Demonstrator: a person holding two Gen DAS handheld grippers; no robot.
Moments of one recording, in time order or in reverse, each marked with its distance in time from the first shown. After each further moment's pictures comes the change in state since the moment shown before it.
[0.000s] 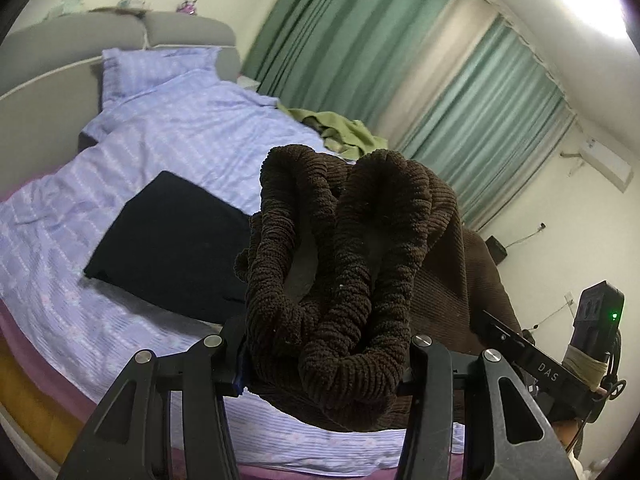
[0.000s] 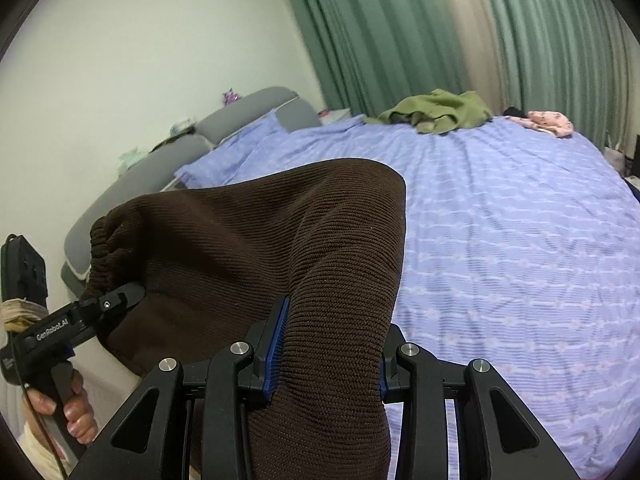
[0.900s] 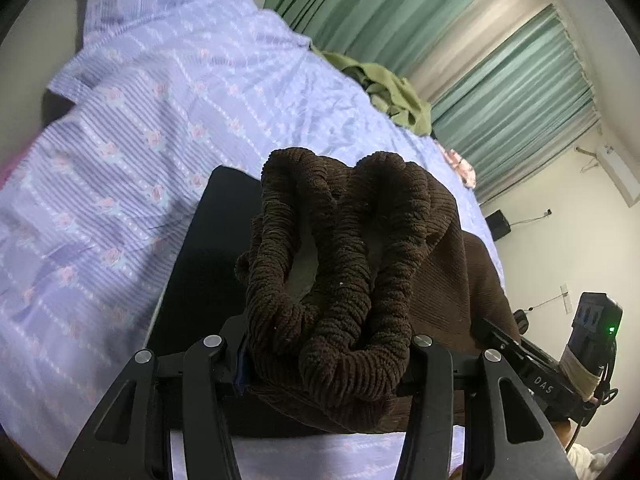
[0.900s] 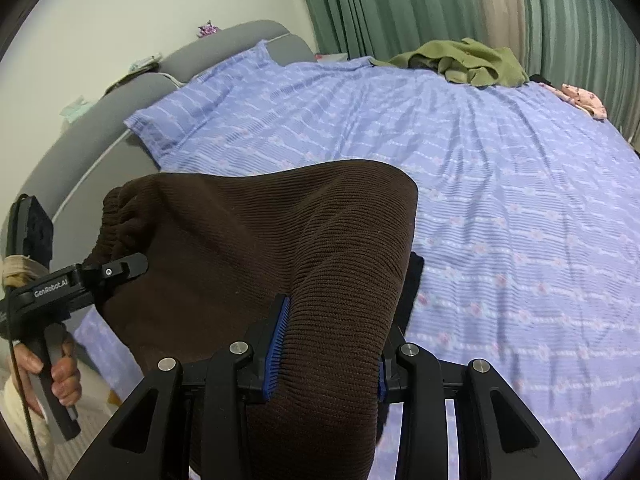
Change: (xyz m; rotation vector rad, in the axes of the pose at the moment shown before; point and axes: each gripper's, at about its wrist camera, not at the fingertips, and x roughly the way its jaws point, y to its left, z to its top) left arm 0.215 0.259 0.145 -0.049 0.263 -0.079; right arm 0.296 0.107 0.037 -0.006 0.183 -0.101
